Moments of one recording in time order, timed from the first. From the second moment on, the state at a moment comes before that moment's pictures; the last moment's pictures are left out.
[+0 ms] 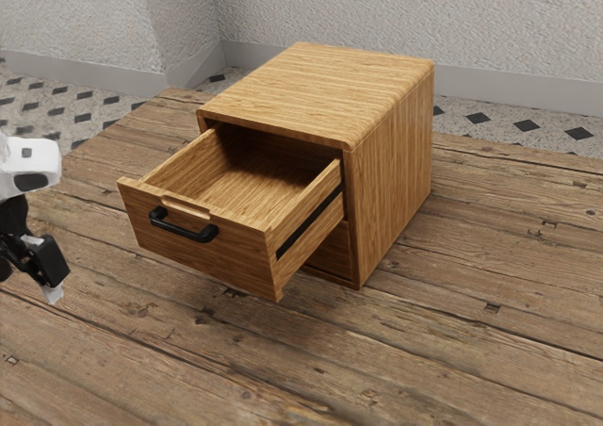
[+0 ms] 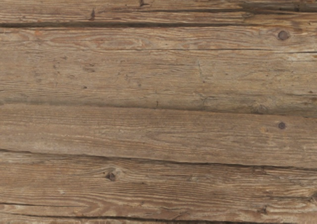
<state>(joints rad) 0.03 -1.04 -0.12 -2.55 -0.02 1.54 -0.07</state>
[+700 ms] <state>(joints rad) 0.02 -0.57 -0.16 -2.35 0.04 1.87 -0.13</state>
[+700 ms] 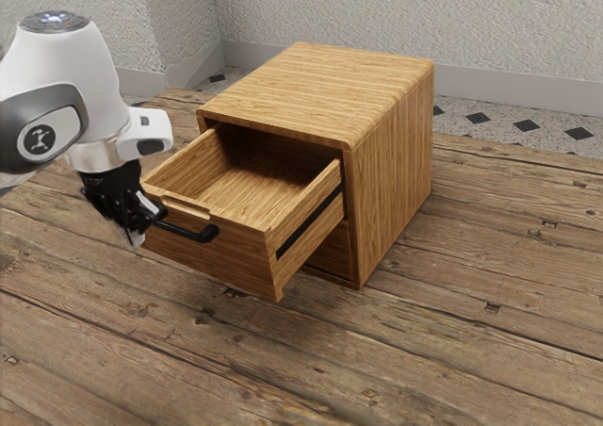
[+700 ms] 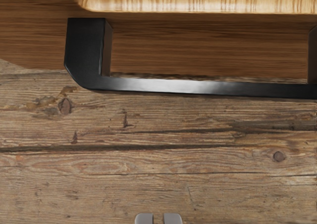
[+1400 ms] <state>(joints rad) 0.02 -0.29 -0.17 -2.18 0.07 1.94 -0.15</state>
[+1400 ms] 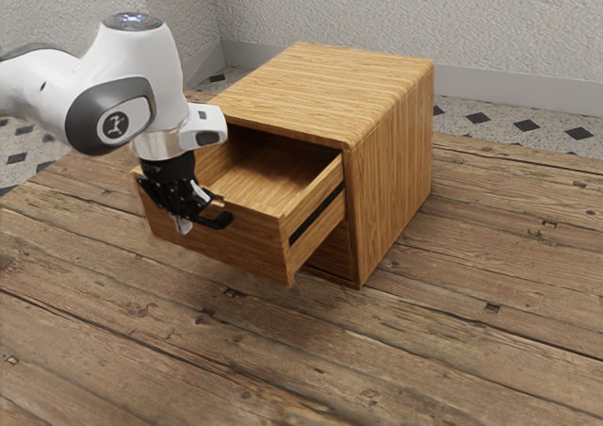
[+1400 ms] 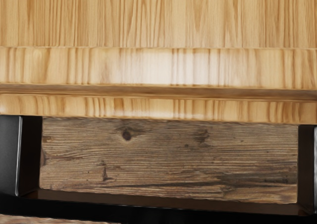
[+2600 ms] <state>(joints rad) 0.02 0.15 -0.17 -1.70 0.15 2.00 -0.16</state>
